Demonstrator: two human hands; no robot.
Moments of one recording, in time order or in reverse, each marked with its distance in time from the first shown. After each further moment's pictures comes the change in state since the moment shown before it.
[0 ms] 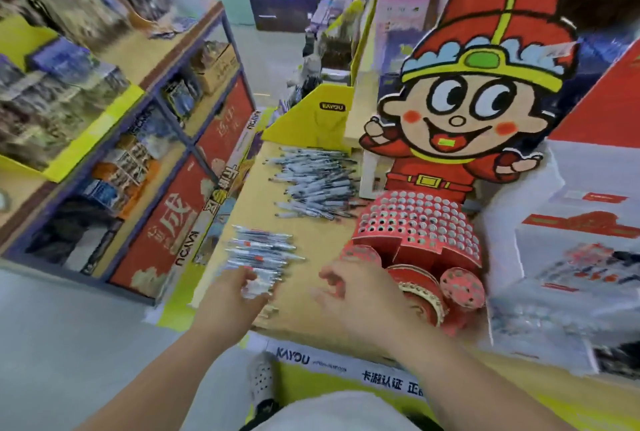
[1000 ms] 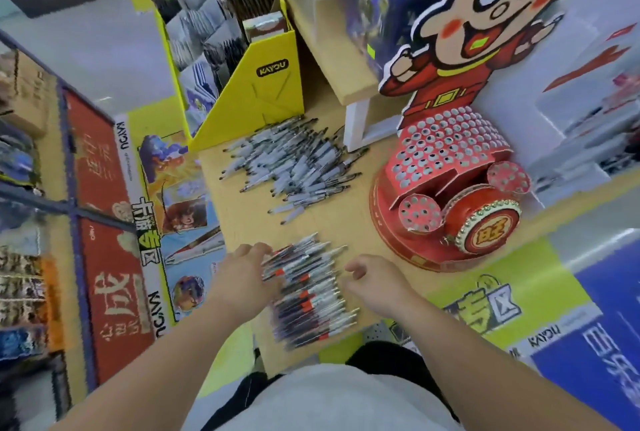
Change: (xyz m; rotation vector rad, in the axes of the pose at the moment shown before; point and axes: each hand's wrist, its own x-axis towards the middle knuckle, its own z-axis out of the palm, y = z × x) left_hand 0.213 -0.049 -0.077 0.514 -0.457 0.535; right_hand 0.107 -0.039 0.156 0.408 0.134 0.853
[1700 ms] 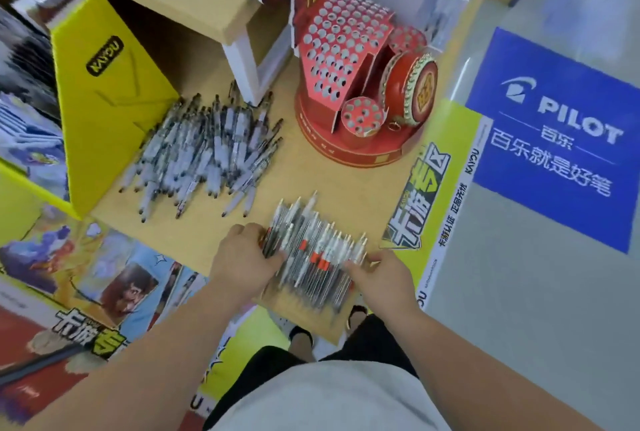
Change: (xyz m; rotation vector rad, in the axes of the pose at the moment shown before) left_hand 0.090 -0.024 -0.009 0.241 -0.245 0.464; right_hand -0.041 -0.033 0.162 0.634 0.644 0.709
